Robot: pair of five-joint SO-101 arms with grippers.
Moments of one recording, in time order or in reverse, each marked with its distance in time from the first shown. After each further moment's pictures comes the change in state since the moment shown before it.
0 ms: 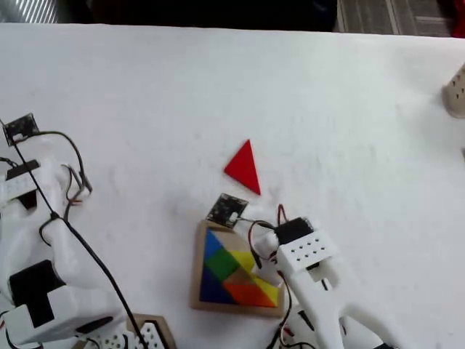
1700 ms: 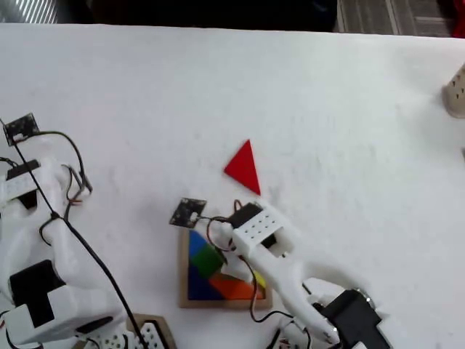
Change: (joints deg) left arm 0.0 0.0 0.0 0.0 0.0; right arm -12.7 24.0 -11.8 -2.2 -5.8
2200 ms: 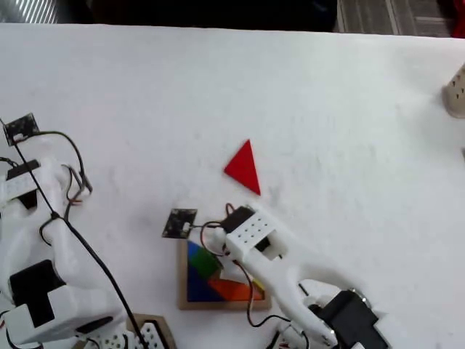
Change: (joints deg) left arm 0.0 0.0 0.0 0.0 0.0; right arm -5.0 1.2 -1.4 1.1 4.1
